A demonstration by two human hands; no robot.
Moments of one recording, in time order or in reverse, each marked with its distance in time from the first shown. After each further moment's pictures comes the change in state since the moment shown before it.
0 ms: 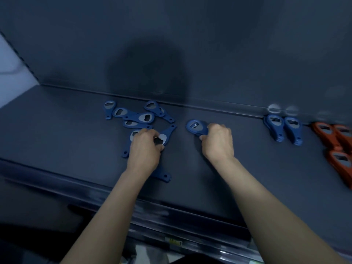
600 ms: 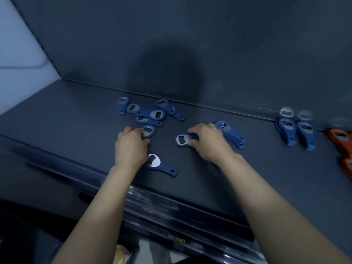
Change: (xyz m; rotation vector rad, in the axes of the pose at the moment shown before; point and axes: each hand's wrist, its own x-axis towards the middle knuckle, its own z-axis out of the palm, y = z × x) left_hand -0.004 -0.031 -0.025 0.244 0.077 -0.183; right_hand -0.003 -0.018 0.000 -0.087 -0.277 -0.419
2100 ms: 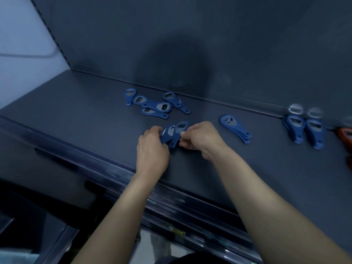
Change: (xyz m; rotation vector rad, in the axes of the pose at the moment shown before) left_hand -0.047 0.027 0.007 -0.310 0.014 -0.035; right_hand -0.001 -0.035 0.007 1.089 -0.120 0.484
